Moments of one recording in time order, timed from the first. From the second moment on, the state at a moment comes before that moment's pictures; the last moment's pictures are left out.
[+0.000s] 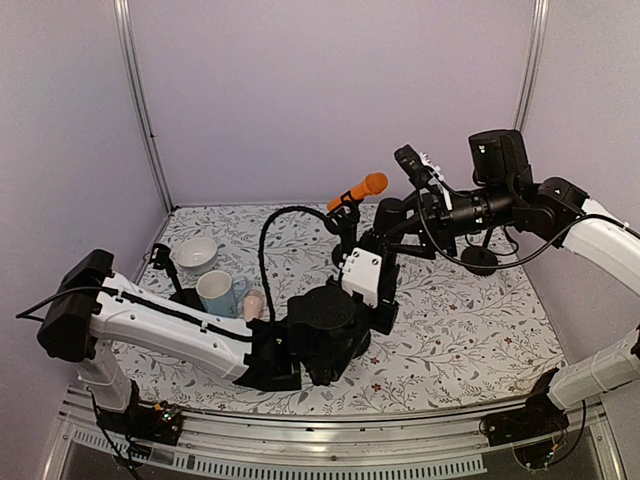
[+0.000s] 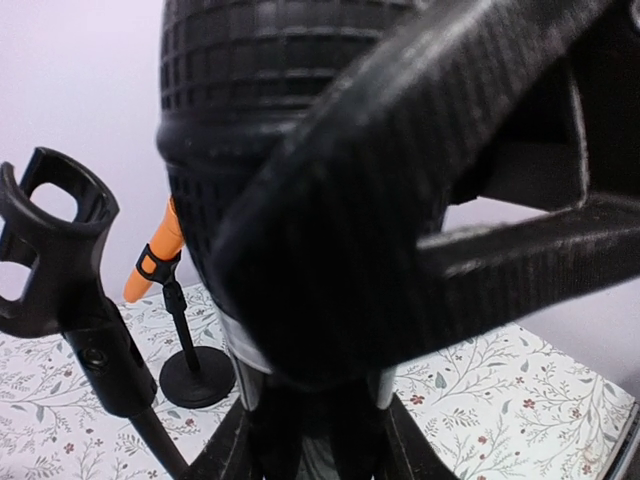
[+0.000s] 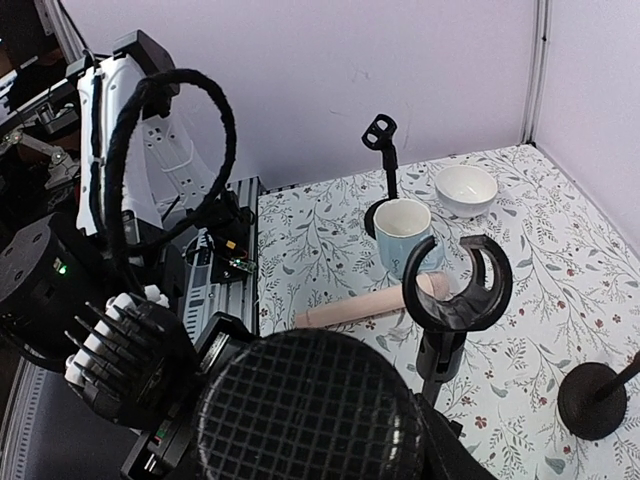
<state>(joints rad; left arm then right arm) -1.47 1.82 1.21 0.65 -0.96 0.01 0.75 1.28 1.34 -0.52 -0.72 -0.14</state>
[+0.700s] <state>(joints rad) -1.44 1.60 0.99 0.65 -0.46 0.02 0.65 1.22 1.32 -0.63 -1.20 -0.44</state>
